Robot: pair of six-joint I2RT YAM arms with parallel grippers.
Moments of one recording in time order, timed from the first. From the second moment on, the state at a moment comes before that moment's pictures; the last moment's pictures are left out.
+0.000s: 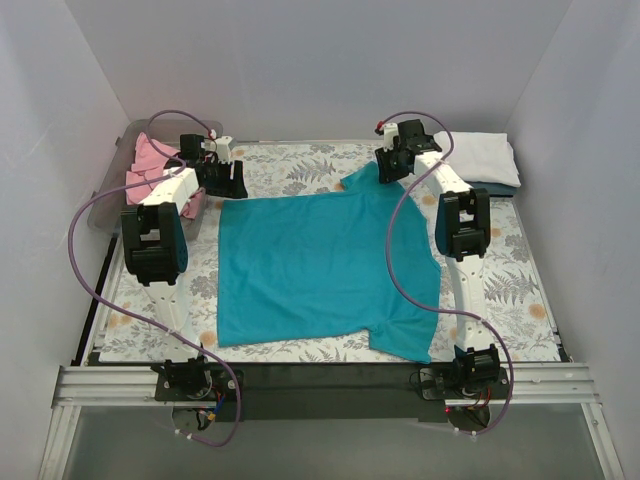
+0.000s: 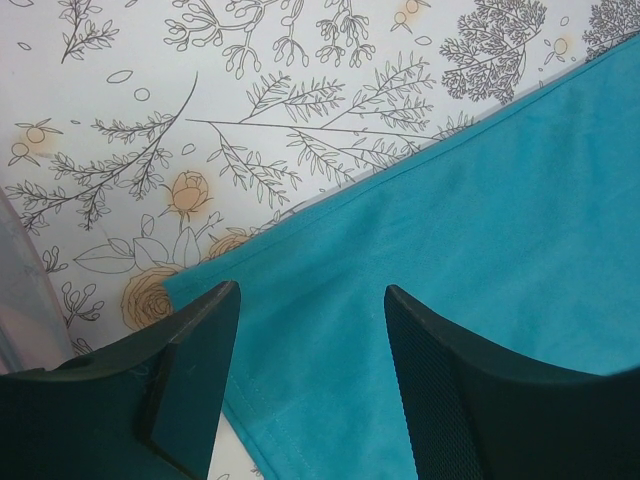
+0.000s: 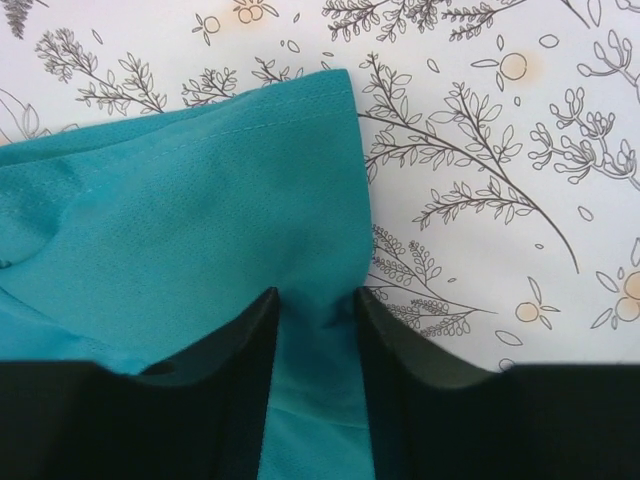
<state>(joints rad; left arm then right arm) 0.03 2.10 1.65 -0.46 0.45 0.17 0.20 2.53 2.20 -0.54 -0.27 -0.18</state>
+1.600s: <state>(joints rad) -0.01 2.29 1.88 -0.61 0.39 0.43 0.24 2.43 2.14 -0.58 -0.12 -0.29</state>
